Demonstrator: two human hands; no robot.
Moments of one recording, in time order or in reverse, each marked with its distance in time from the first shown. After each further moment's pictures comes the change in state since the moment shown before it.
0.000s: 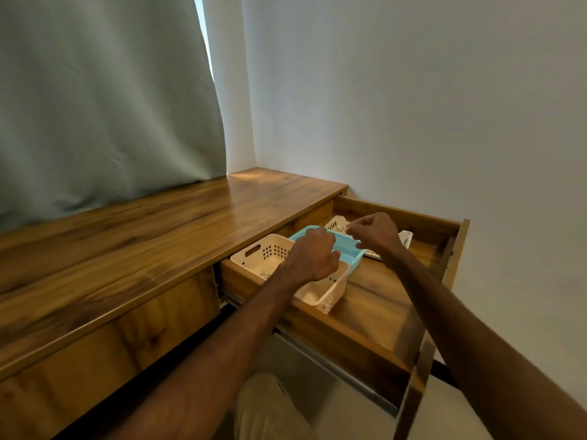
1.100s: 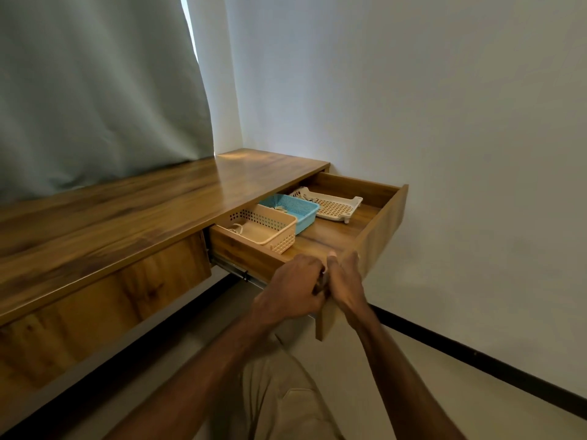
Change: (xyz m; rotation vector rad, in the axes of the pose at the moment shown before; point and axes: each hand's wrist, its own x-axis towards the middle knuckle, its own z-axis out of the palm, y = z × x) left_hand -0.141 0.051 0.038 0.007 -0.078 0.121; right_hand -0.175 0.055 0.034 0.129 0.040 0.244
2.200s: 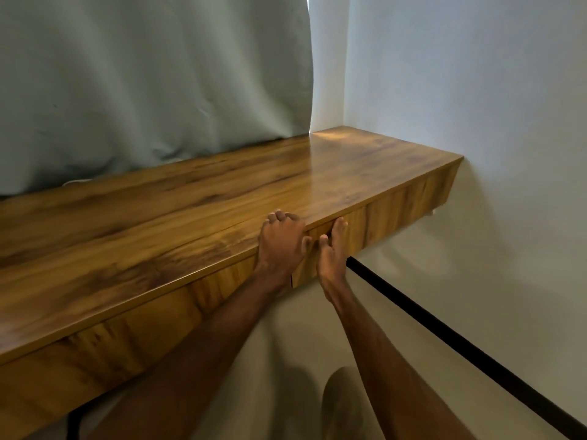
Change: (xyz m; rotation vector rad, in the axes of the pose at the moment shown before) left_hand 0.044 -0.241 -0.051 0.676 0.151 -0.720; right_hand 0.113 -0.058 0.269 0.249 -0.298 -0.240
